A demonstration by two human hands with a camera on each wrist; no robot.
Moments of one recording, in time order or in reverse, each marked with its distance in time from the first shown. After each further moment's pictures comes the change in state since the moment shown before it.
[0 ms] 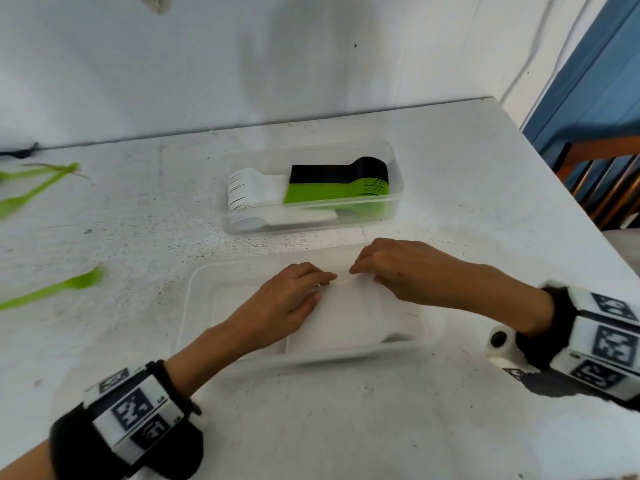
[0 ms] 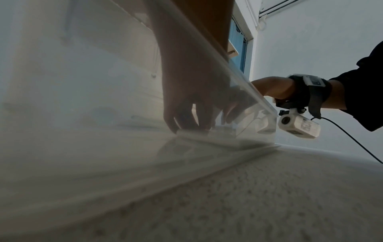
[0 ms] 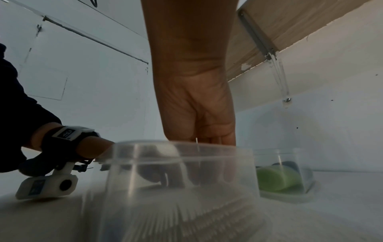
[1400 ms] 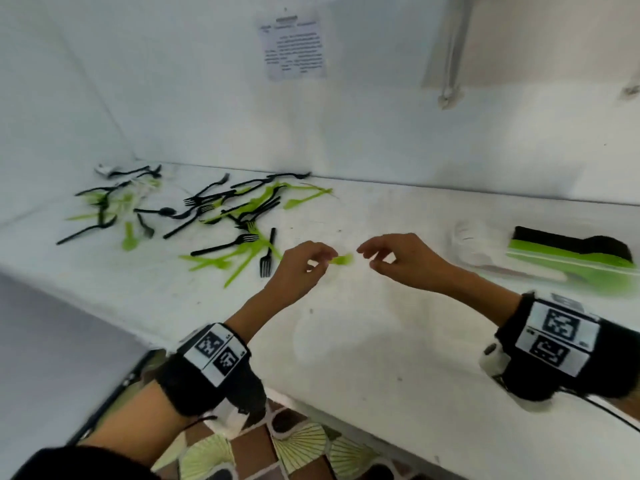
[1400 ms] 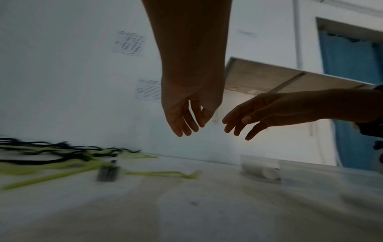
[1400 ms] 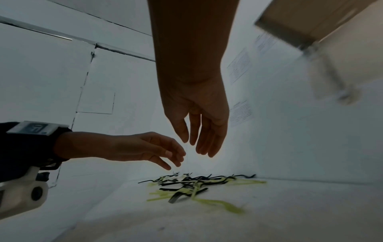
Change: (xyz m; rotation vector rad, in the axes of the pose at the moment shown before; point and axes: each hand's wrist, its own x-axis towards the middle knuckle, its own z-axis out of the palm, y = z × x) left_hand -0.237 -0.090 -0.135 -0.071 0.722 -0.399; right_hand 0.157 -0.243 -0.045 0.515 0.348 -0.298
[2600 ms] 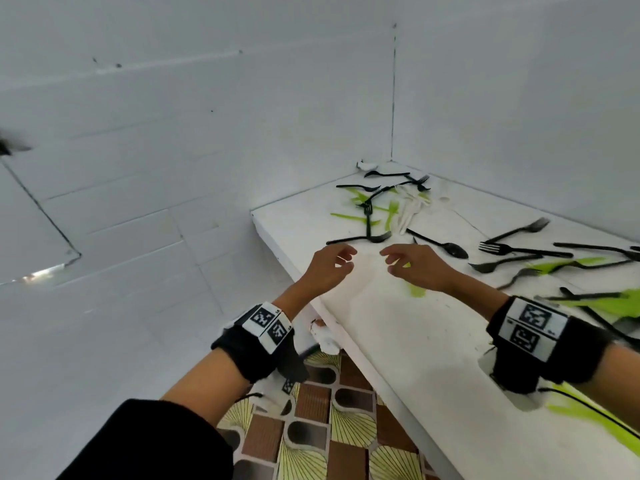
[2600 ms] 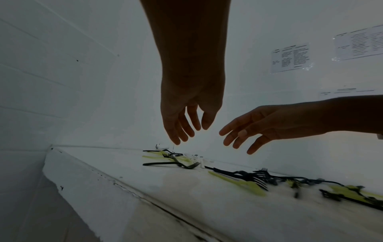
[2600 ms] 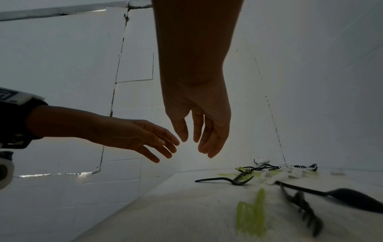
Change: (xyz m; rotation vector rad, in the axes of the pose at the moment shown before) left_hand -0.070 -0.375 -0.424 0.188 0.435 -0.511; right_hand 0.453 -0.278 0.367 0.078 -0.331 -0.271
